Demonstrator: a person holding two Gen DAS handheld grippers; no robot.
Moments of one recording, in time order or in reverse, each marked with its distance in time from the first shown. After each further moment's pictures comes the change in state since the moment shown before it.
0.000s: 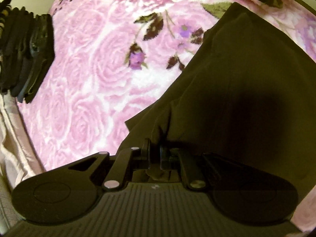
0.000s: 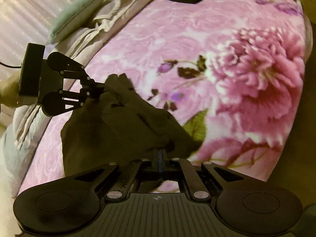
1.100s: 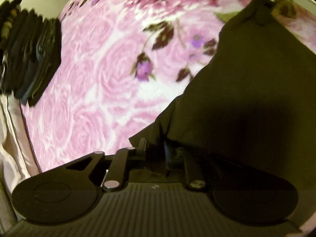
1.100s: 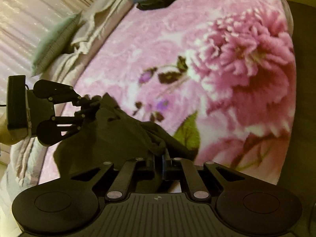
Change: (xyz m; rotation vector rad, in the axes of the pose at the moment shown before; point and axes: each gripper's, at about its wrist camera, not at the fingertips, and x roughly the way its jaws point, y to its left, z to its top) left arm 0.018 0.002 0.005 -0.076 -0.085 0.060; right arm 0.026 -0.016 0.004 0.182 -0.097 -0.036
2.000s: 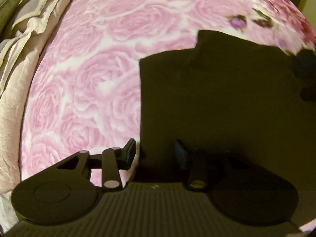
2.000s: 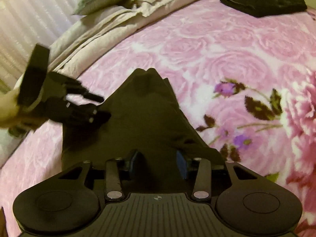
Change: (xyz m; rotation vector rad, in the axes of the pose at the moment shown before) left arm -0.001 0.026 -0.128 -0.811 0.153 -0.022; right arm 0.067 0.088 0.005 -0.503 0.097 0.067
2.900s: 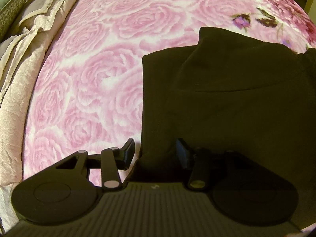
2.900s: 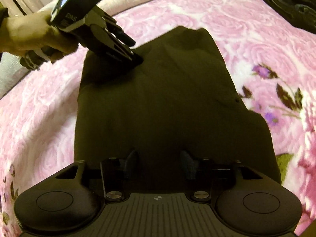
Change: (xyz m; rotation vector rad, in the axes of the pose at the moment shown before) left arm -0.003 -0.008 -0.004 -0.015 -0.001 0.045; right arm 0.008 0.066 -0.031 -0.216 0.228 -0.069
